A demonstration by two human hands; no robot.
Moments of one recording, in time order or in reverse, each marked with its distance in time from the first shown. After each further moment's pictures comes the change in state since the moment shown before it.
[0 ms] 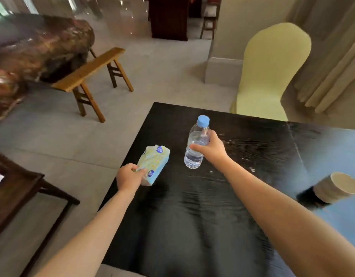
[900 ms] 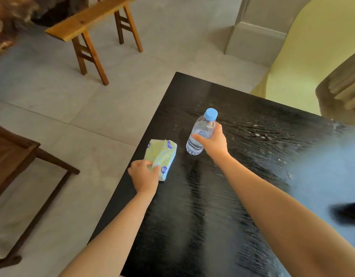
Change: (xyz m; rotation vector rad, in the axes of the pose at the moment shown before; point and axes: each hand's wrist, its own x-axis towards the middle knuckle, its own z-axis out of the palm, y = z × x) left_hand 0.084 -0.081 0.038 0.132 0.094 -0.035; right_hand 0.088 0.021 0.136 -0.039 0.013 0.111
